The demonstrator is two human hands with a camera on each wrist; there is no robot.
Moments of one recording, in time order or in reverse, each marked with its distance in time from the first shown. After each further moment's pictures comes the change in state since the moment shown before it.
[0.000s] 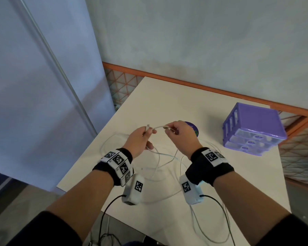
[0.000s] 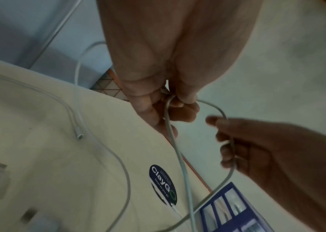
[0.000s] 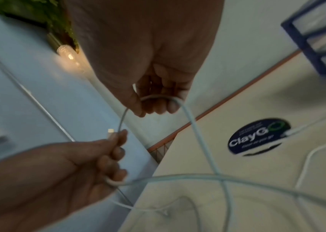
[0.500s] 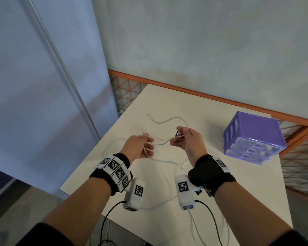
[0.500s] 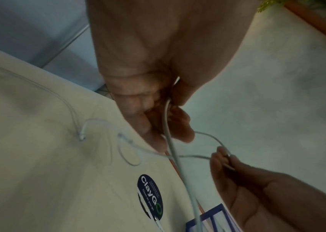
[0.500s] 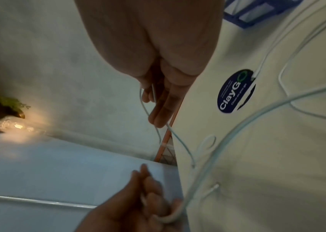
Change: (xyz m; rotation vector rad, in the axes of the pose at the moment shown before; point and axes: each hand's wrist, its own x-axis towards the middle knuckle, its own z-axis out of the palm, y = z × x) left_hand -0.015 0.019 -0.008 -0.352 0.049 -0.273; right_hand -0.003 -0.006 -0.005 0.922 0.128 0.378
